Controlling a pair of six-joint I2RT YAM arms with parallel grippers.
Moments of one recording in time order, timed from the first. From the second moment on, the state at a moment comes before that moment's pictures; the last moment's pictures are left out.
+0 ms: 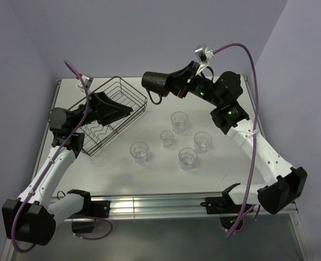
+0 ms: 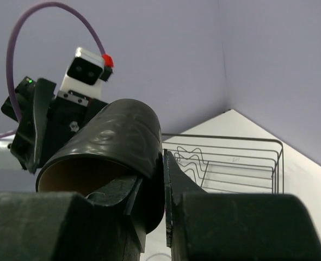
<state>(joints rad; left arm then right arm) -0.19 1.03 0.82 0.74 1.03 -1.31 0.46 1.26 1.30 0.28 -0.62 0.42</state>
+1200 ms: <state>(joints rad) -0.28 1.11 0.92 0.84 0.95 -1.41 0.71 1.37 1.40 0.24 -0.48 0.27</state>
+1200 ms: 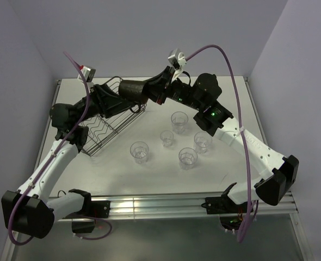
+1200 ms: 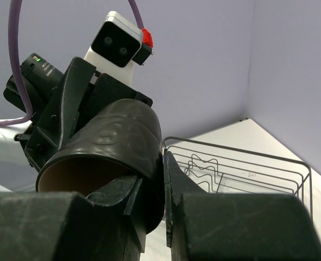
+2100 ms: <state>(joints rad) -0.19 1.05 0.93 0.71 0.99 -1.36 0.72 1.37 1.38 0.25 -0.43 0.23</state>
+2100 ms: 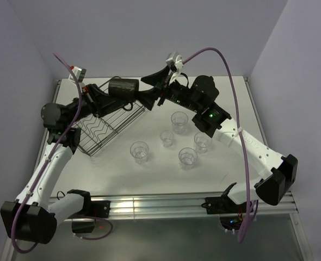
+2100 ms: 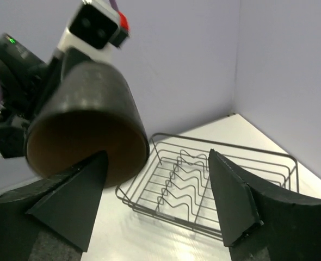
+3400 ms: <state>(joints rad) 0.25 1.11 1.29 -0.78 -0.12 -0.58 0.39 1.22 1.16 -0.03 -0.31 0.09</state>
